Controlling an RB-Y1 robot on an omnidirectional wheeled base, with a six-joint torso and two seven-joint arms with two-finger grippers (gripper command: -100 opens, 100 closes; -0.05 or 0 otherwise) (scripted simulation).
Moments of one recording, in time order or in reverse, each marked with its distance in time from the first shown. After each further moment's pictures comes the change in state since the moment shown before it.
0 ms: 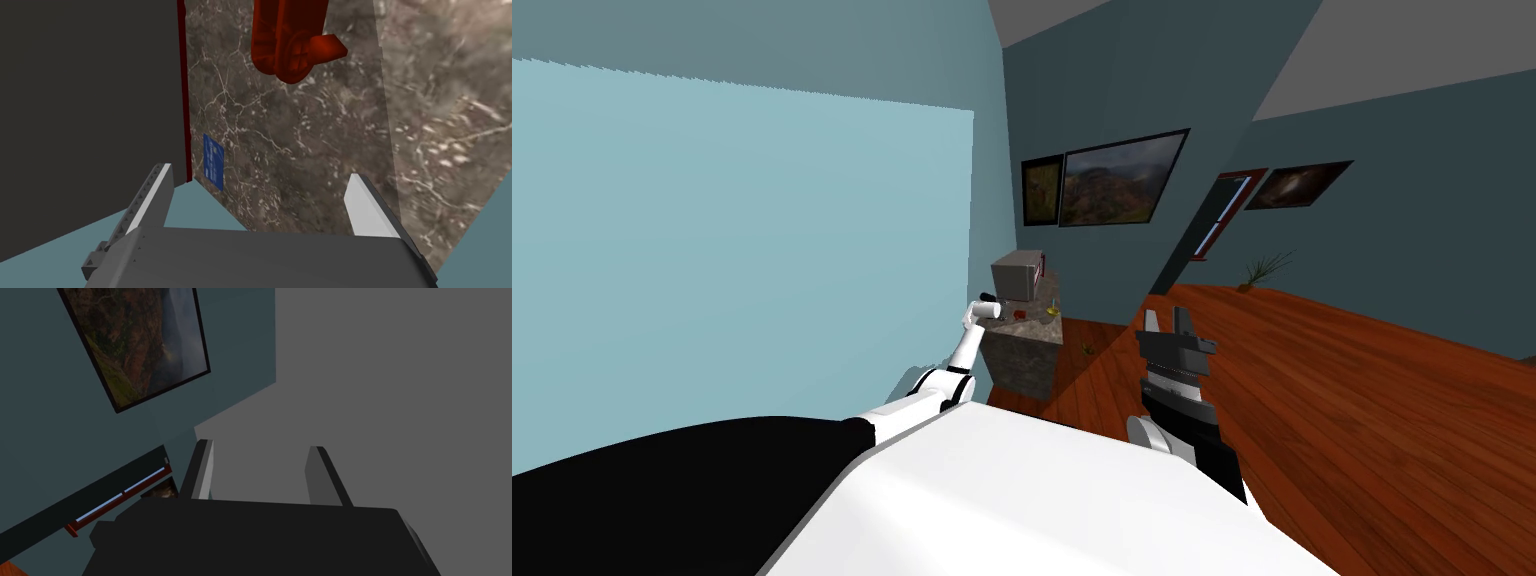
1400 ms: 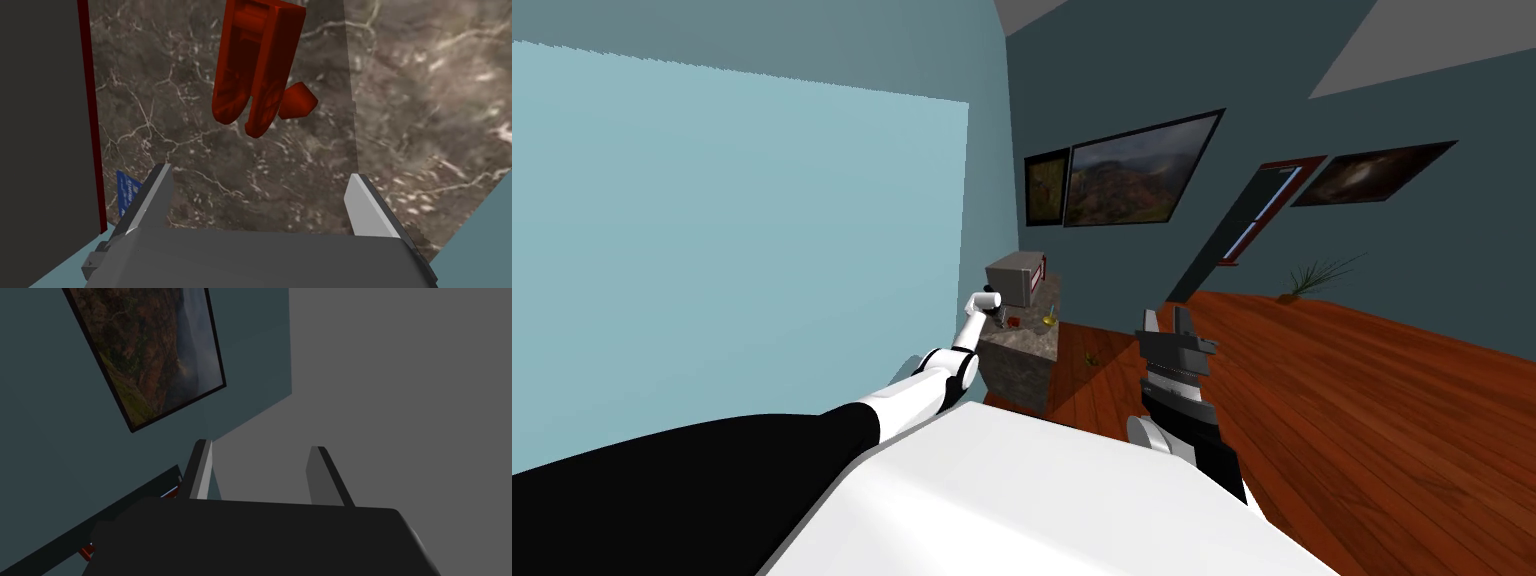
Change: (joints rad) left arm -0.182 0.049 0.041 0.245 0.038 0.328 0.030; right arm 0.000 0.000 0.000 0.000 0.000 0.000 0.000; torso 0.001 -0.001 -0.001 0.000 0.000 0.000
